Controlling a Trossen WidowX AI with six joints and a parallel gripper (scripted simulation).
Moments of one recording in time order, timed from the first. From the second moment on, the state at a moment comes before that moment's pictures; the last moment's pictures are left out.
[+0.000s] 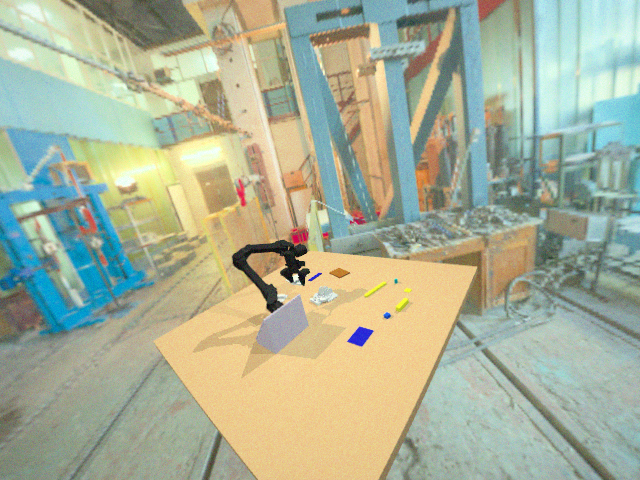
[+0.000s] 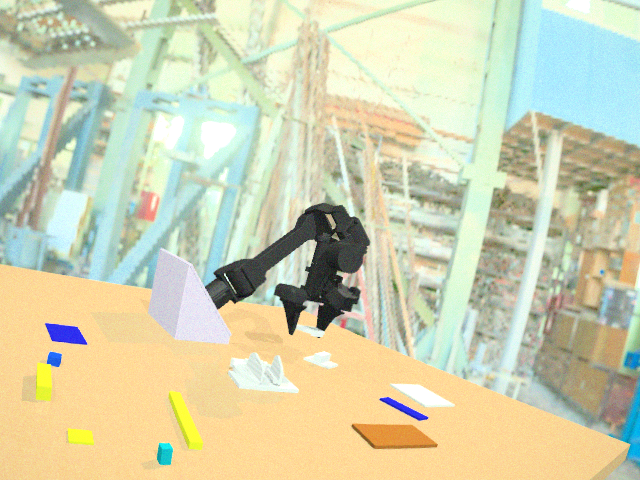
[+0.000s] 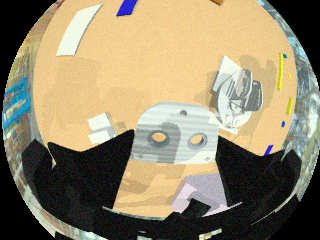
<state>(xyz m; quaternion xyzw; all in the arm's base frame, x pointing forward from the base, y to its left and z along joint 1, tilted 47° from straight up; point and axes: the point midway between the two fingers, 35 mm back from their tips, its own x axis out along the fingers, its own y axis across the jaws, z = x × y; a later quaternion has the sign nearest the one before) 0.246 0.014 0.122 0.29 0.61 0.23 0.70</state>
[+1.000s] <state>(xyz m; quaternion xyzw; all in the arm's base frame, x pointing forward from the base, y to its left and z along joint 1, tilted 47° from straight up) 0.239 -0.056 0.052 0.38 0.63 0.16 0.66</state>
